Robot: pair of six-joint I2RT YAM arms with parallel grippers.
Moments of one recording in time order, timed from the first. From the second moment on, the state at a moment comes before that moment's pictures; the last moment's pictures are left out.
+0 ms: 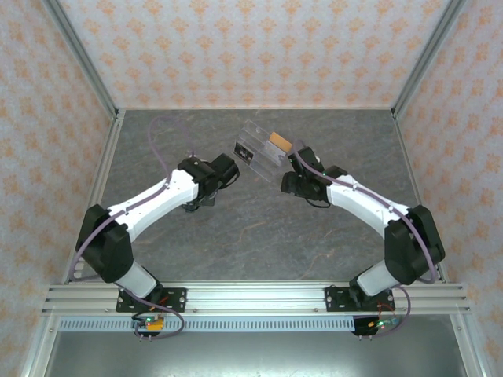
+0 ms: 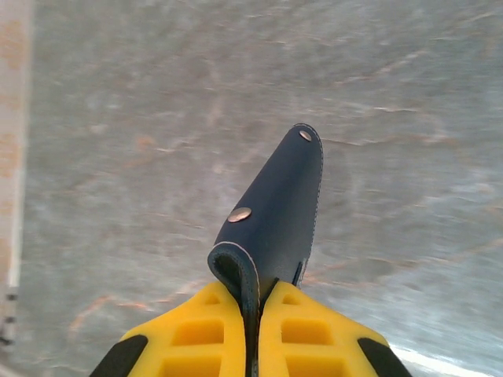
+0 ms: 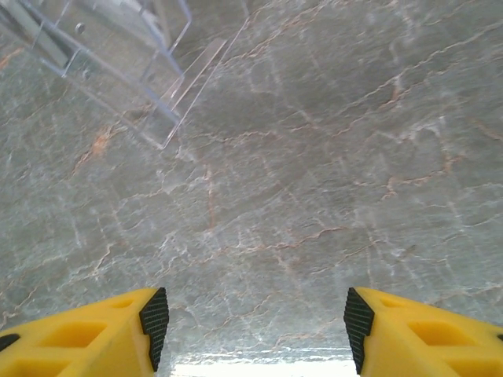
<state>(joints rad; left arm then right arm) -0.62 1.58 1.28 -1.25 -0.60 -0.72 0.54 1.50 1.05 -0.58 0.13 0.69</state>
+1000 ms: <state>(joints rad) -0.38 1.66 1.22 -0.88 -0.06 -0.58 0.54 1.54 1.04 -0.58 0.15 0.74</state>
